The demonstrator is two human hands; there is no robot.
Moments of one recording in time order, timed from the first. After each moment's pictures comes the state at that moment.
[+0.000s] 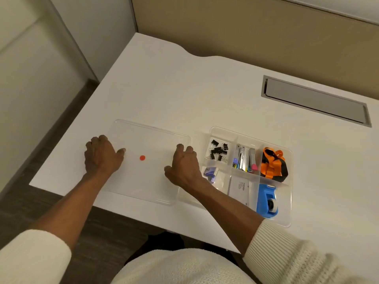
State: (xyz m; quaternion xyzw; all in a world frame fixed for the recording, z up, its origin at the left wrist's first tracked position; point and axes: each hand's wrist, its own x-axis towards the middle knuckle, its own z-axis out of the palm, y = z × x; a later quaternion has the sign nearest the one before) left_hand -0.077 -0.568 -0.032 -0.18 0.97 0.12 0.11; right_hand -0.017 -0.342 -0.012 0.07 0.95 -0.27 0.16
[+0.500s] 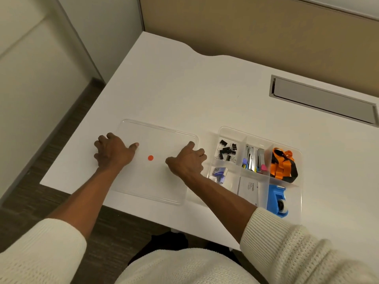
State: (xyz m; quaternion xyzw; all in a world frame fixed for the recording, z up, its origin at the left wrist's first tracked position) left_hand -0.099 -0.567 -0.041 -0.23 0.95 0.13 0.13; right_hand -0.042 -0.373 -0.010 0.28 0.87 -0.34 0.20
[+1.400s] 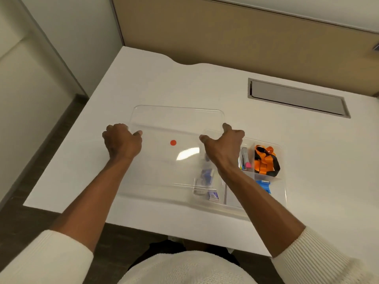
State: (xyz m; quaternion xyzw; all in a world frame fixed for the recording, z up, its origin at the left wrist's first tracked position) left_hand -0.116 -0.491 0.030 -0.16 0.96 0.22 0.06; right_hand -0.030 -0.252 0.052 0.32 0.84 -0.43 -0.06
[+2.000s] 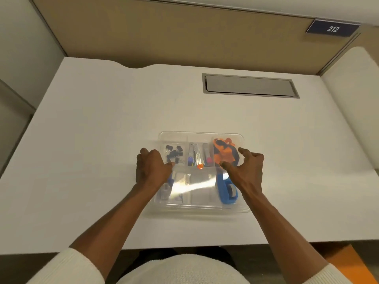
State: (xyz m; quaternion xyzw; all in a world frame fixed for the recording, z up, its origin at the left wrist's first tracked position) left_hand -0.033 -0.318 0.009 0.03 0.96 0.19 0.18; right_hand 0.091 -0.095 0.010 0.41 0.83 -0.37 -0.11
